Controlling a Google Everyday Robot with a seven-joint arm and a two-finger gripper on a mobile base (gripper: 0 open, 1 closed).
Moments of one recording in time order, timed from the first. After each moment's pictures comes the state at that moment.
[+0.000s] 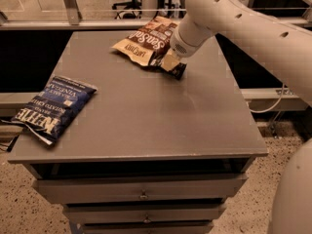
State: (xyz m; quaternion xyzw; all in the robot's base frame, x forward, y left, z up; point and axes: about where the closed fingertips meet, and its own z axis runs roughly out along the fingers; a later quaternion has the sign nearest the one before) arm 0.726 -0.078 0.863 -0.49 0.82 -0.01 0.31
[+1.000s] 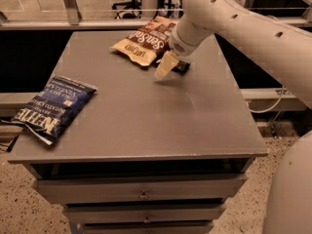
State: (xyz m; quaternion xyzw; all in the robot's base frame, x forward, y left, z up) arm 0.735 -0.072 0.863 -0.48 0.81 -0.02 0.32
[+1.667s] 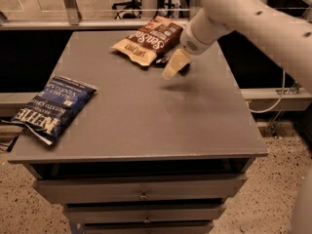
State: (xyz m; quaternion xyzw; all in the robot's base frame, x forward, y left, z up) arm 0.721 -0.100 0.876 -0.48 0.81 0.01 0.33
